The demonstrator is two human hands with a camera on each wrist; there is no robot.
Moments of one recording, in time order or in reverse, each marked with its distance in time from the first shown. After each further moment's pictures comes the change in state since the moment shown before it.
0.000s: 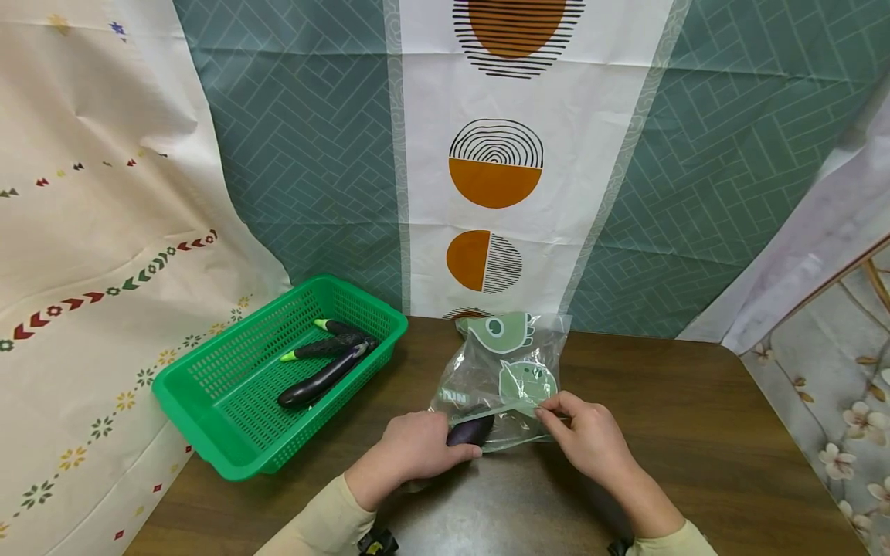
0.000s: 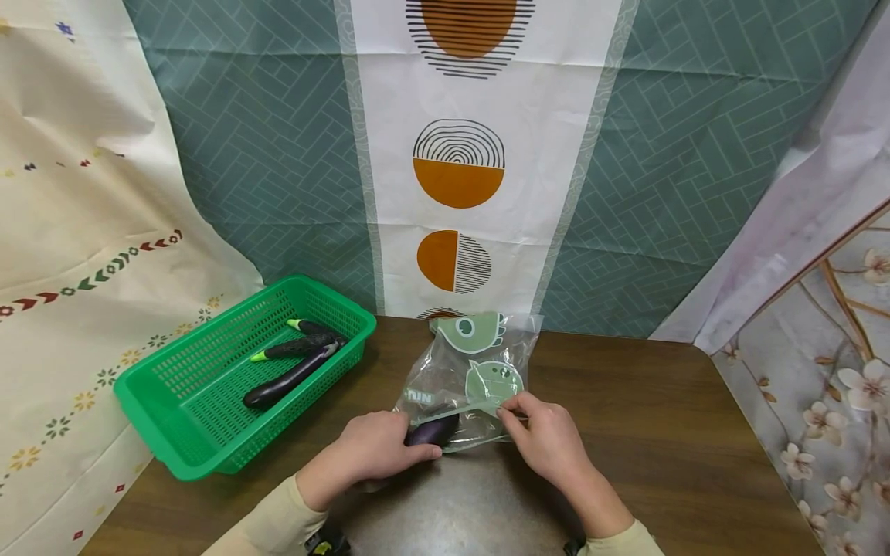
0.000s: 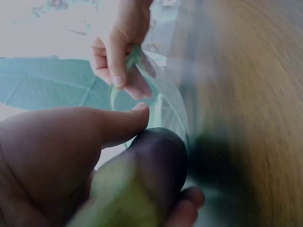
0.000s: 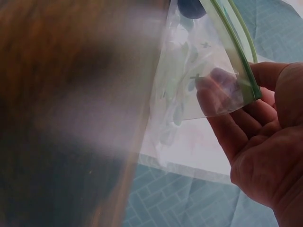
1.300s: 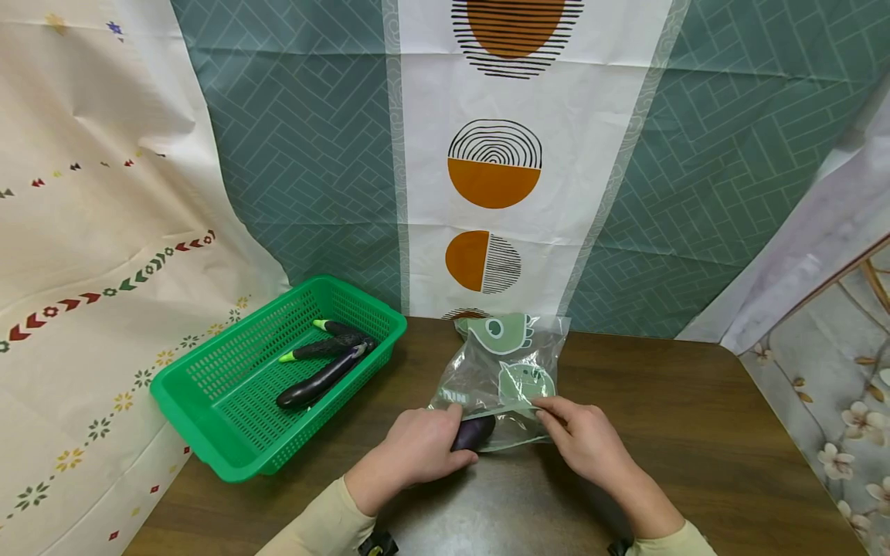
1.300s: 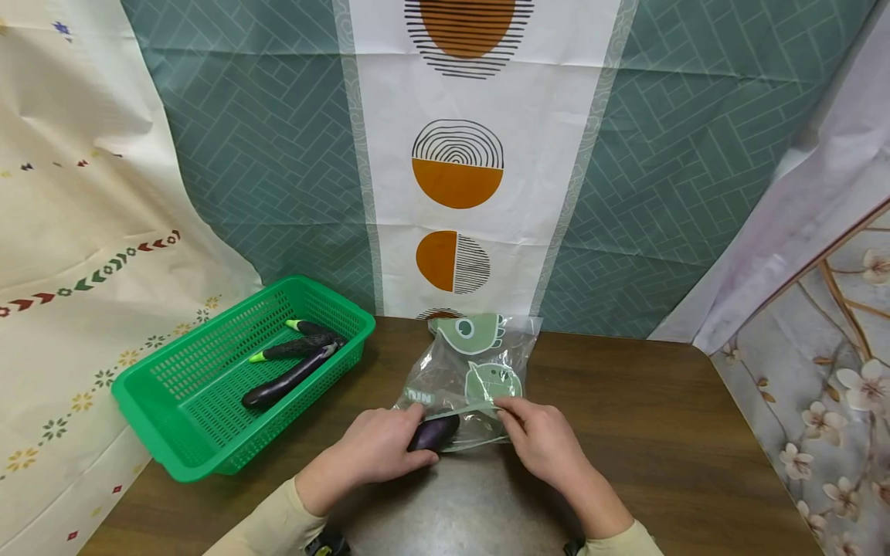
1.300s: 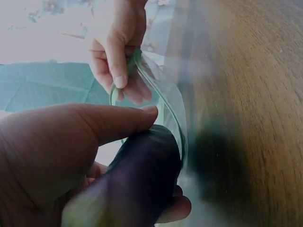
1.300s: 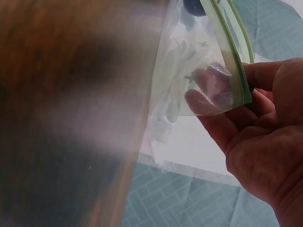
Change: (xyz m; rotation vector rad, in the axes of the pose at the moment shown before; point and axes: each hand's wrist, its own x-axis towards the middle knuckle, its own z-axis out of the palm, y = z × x) left_hand 0.001 0.002 0.004 0.147 0.176 0.261; right_hand 0.000 0.000 -0.003 0.002 -0.104 -0.027
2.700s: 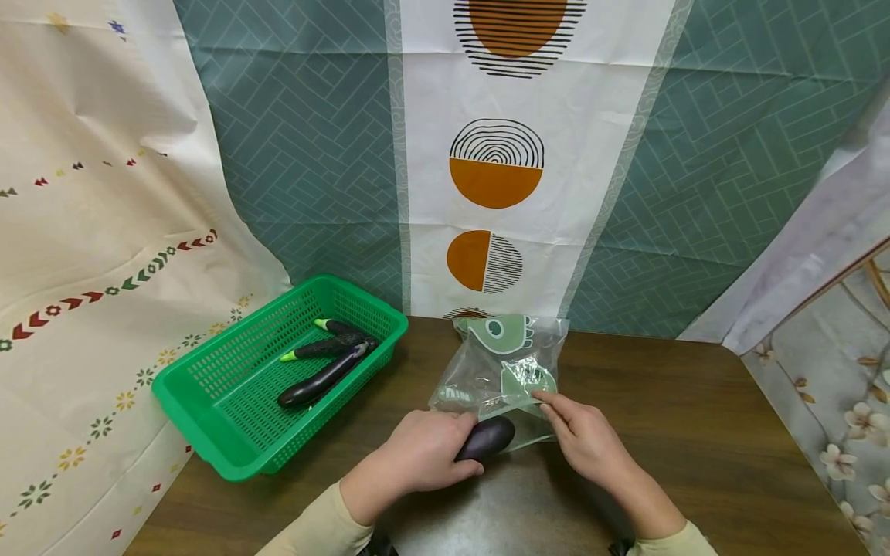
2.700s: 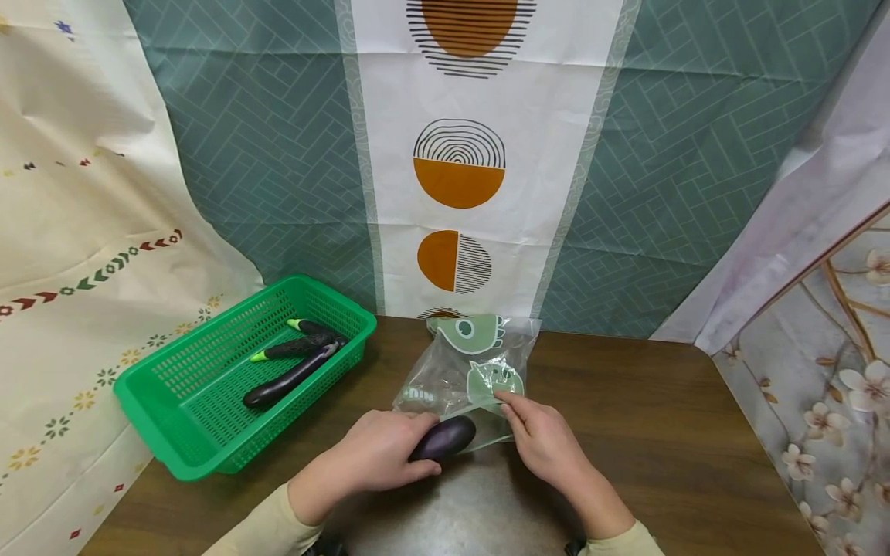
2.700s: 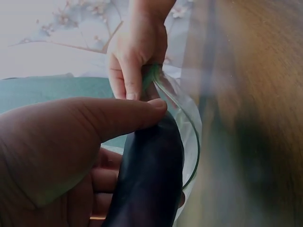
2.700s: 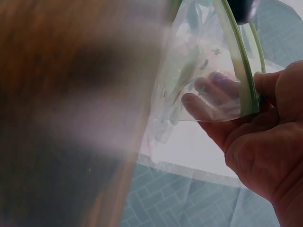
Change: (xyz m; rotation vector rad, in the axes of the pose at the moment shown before) left_hand -0.009 0.011 -0.022 0.049 0.000 0.159; right_hand 0.001 -0.001 -0.002 0.033 -0.051 0.022
